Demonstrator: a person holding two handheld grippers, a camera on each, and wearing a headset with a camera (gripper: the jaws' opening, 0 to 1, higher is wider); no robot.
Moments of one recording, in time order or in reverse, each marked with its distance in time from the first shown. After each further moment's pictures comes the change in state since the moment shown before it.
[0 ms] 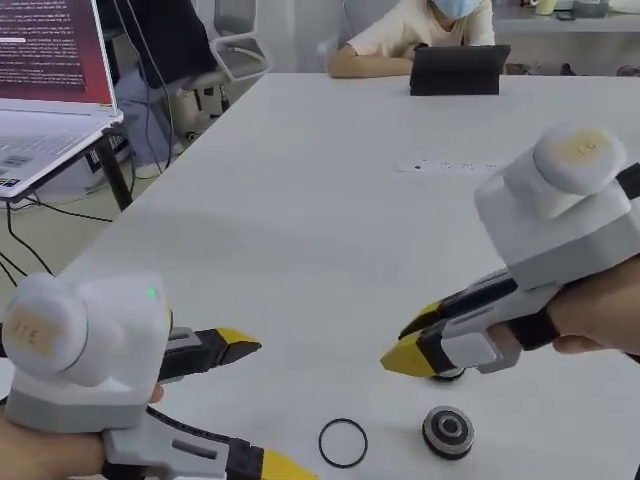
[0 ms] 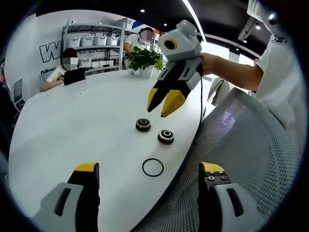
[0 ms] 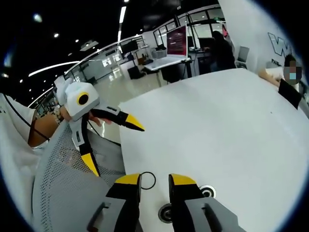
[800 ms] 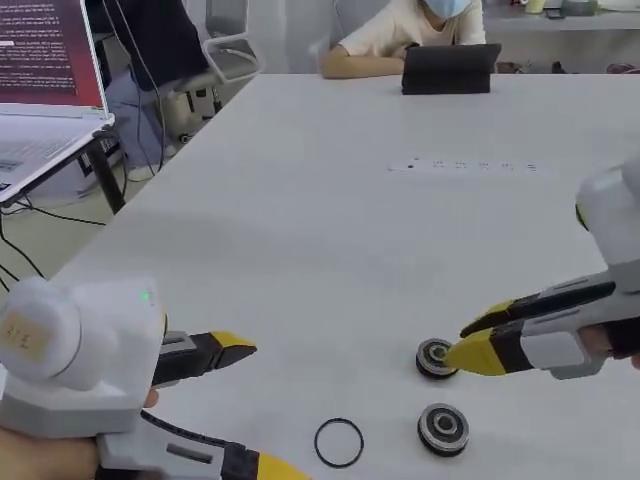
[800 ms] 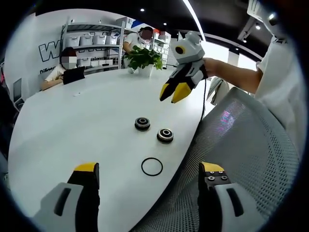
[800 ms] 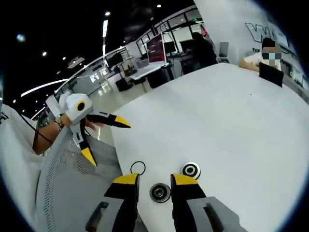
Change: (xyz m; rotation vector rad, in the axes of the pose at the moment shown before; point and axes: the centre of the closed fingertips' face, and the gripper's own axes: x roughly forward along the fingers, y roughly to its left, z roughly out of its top) left arm 0.001 -0.002 -0.001 -0.001 0.008 -0.007; right arm -0.041 -0.022 -0.033 0.146 -0.085 -0.054
